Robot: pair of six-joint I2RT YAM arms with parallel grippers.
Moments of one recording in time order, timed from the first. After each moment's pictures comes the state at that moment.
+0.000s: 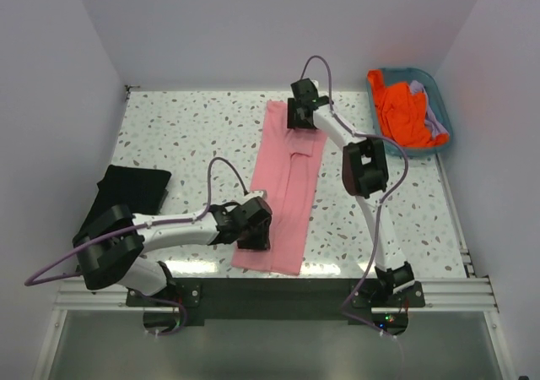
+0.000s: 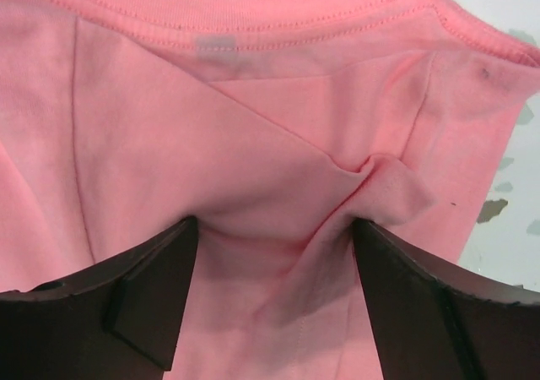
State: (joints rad) left arm -1.02 1.44 0.70 -0.35 -0.08 -0.93; right arm 0.39 2.54 2.25 -0.64 0.32 0.35
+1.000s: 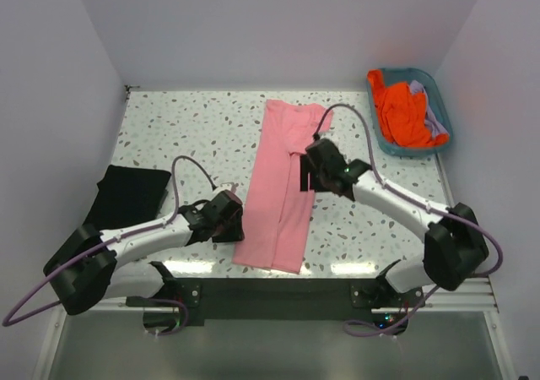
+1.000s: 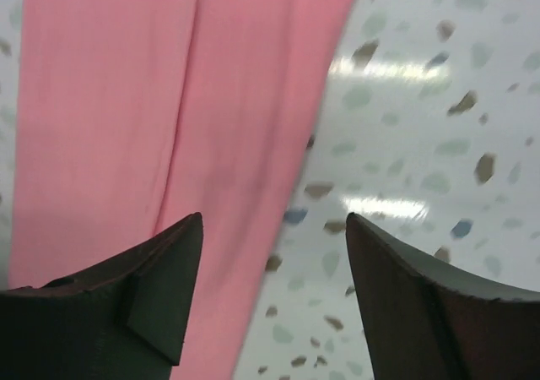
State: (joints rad) left arm -0.81 1.25 0.56 -0.40 -0.14 -0.85; right arm 0.58 1.49 1.10 -0.51 0.30 0.50
